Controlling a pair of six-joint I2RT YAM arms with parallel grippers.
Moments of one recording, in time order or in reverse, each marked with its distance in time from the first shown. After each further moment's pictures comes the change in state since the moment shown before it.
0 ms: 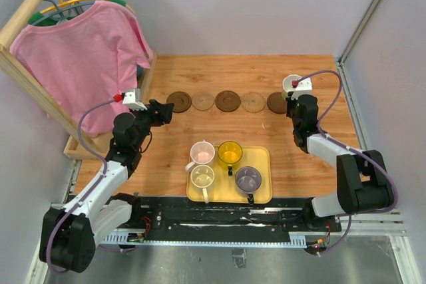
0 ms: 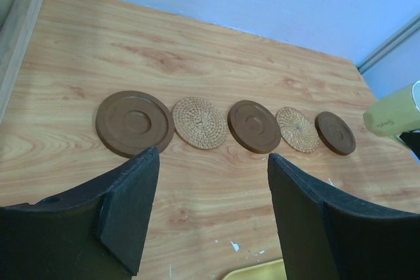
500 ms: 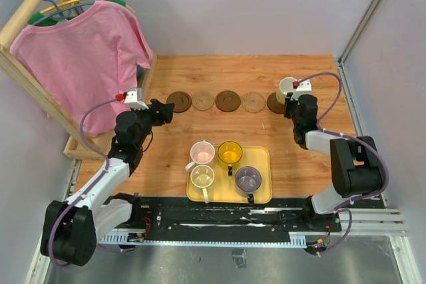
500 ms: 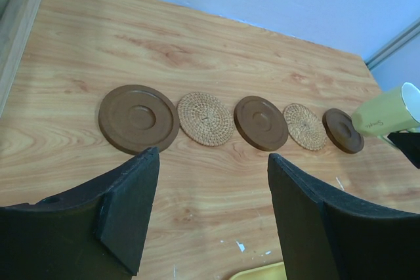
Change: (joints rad) left arm 0.007 0.063 0.000 0.035 0.000 0.000; right arm -0.065 0.151 0.008 0.119 -0.155 0.079
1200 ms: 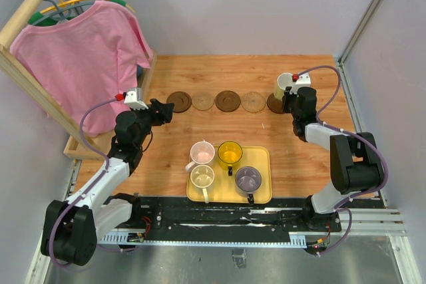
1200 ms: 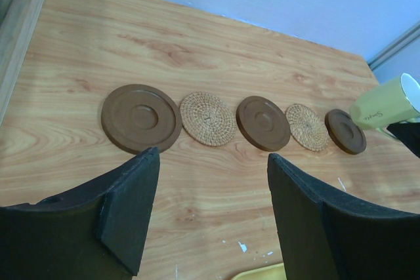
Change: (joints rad) left arm 0.006 0.004 0.000 0.000 0.000 0.000; right arm 0.000 0.042 0.105 -0.092 -0.044 0.044
